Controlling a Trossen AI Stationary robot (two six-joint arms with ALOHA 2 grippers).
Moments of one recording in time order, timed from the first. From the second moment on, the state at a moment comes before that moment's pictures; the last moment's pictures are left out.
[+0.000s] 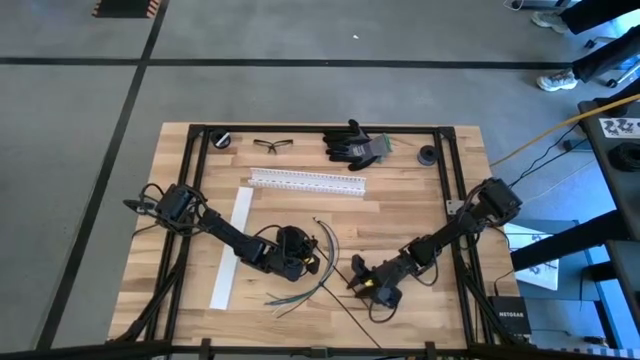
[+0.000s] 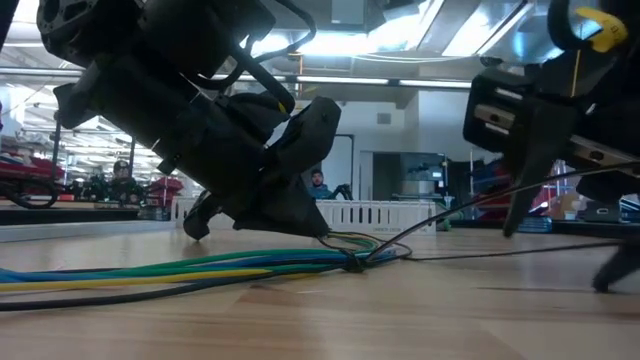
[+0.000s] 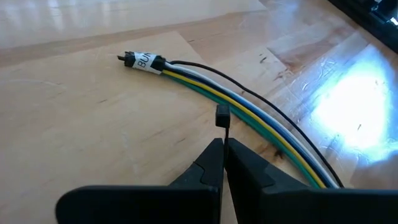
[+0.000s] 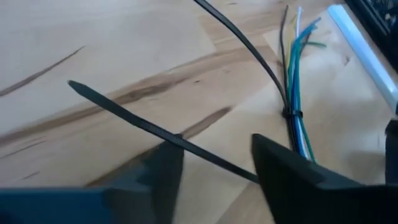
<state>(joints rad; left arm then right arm) -0.40 2.01 0.92 0.32 -0.81 -1.09 0.57 1.85 0.58 0.57 0.09 -0.58</state>
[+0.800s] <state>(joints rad) -0.40 2.00 1.02 0.38 -0.77 -0.56 0.48 1.84 0.57 0.68 0.02 -0.15</state>
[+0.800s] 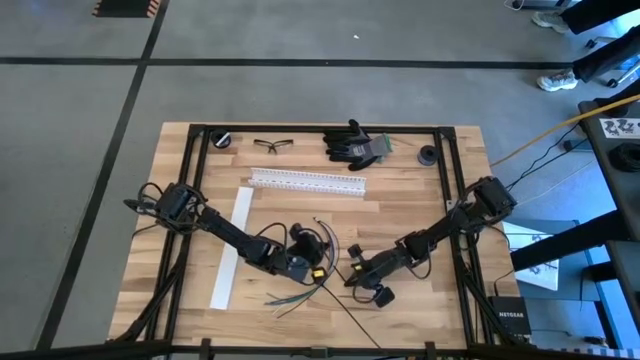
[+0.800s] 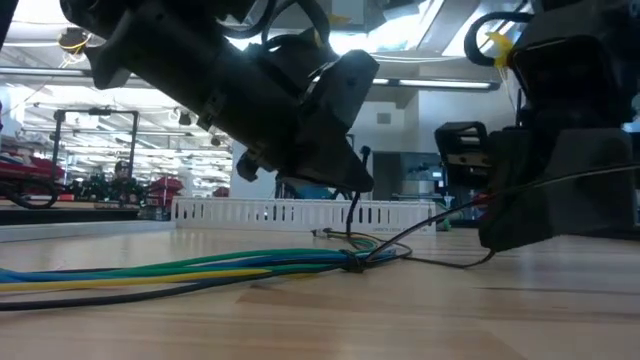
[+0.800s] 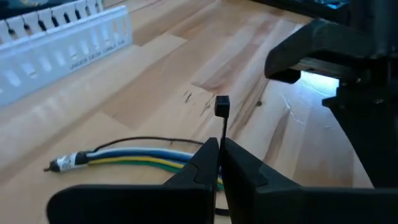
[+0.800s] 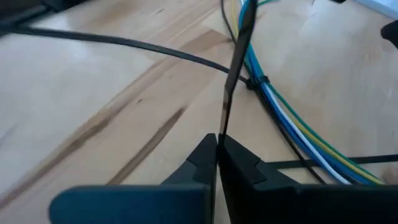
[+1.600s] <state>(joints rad) -0.43 2.00 1.12 0.38 -0.76 0.16 0.26 1.83 0.60 0.68 -0.37 0.42</state>
